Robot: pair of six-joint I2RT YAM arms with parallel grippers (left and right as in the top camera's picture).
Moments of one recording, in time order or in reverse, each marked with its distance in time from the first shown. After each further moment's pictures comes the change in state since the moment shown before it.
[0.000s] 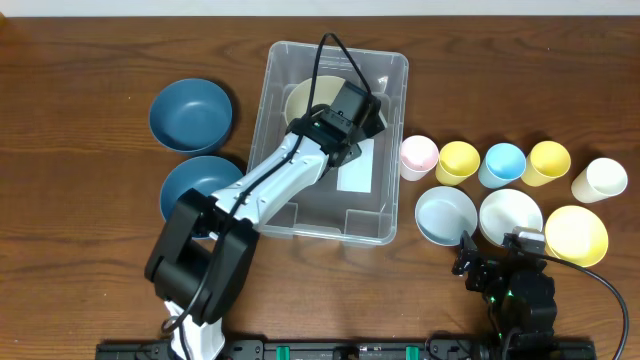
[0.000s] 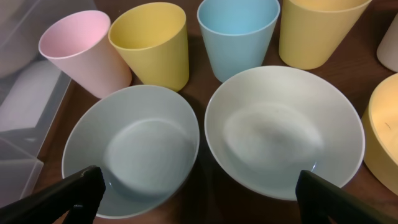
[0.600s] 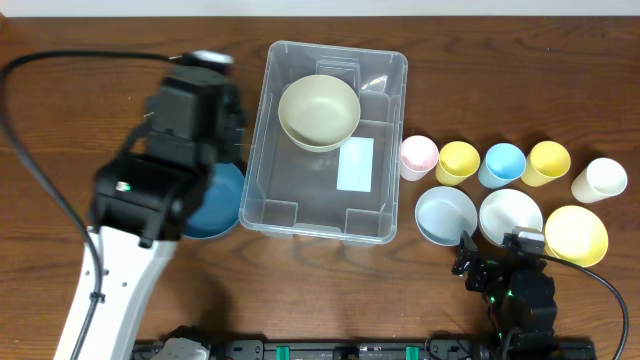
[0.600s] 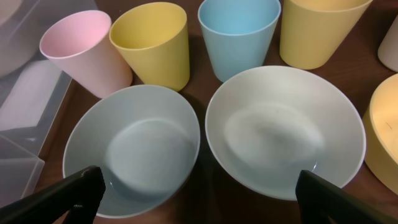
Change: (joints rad) left arm 0.329 -0.675 0.069 -0.509 -0.142 -0.595; right arm 0.000 0.000 0.000 0.000 -0.002 0.000
